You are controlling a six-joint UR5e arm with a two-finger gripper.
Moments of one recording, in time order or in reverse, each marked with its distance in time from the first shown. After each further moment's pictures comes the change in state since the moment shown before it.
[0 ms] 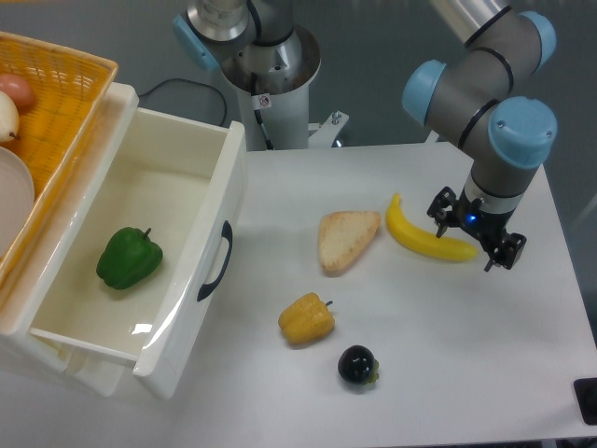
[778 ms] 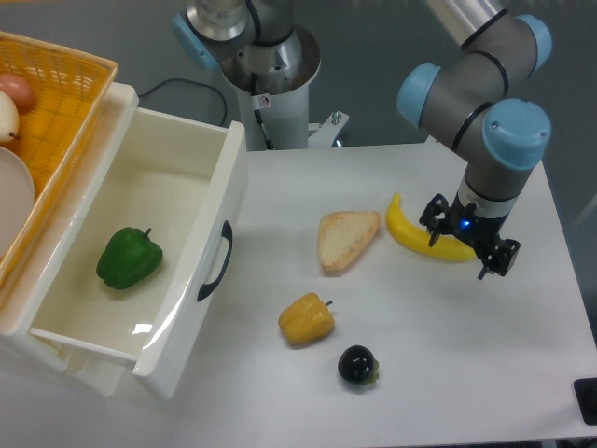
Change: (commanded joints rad) arm -0.020 -0.006 -0.017 0.069 -0.069 -0.110
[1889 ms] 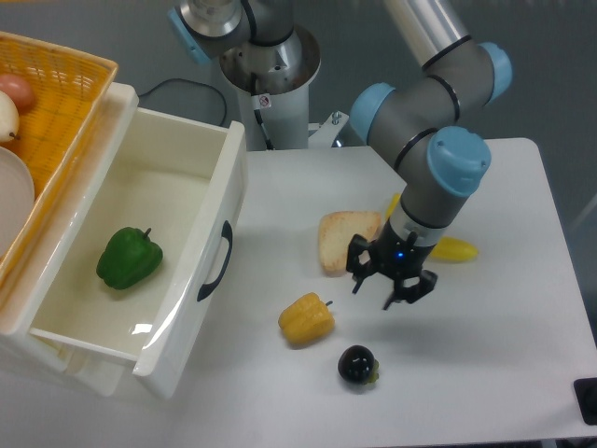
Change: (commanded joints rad) arm -0.195 0.020 -0.057 -0.034 -0.321 -0.455
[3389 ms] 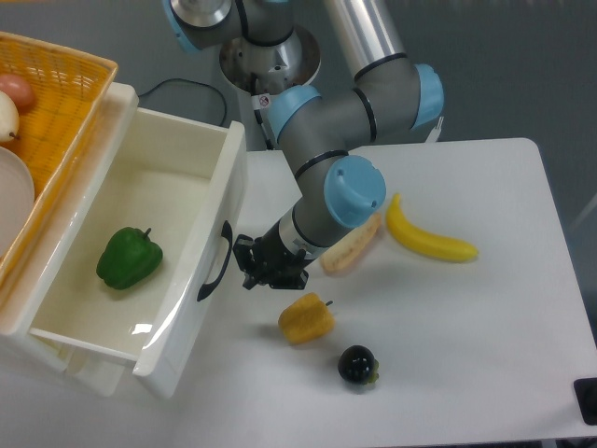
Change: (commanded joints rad) arm -0.126 0.043 -0.002 -0.288 -0.087 -0.129
